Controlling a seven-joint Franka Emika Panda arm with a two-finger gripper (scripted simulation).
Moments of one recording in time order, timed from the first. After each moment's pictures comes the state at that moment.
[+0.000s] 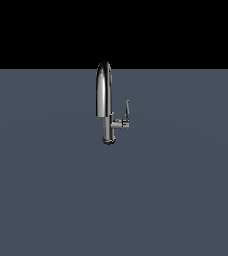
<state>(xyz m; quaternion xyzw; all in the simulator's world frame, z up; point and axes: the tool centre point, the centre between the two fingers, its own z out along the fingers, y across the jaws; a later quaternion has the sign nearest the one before) -0.168 0.008 0.459 -0.98 0.11 0.11 0.10</state>
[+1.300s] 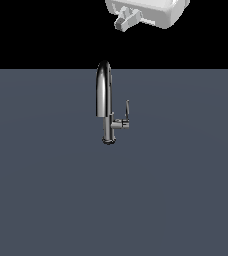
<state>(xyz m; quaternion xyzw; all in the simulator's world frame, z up) -0.020 -0.017 0.382 -0.86 0.29 0.29 0.29</state>
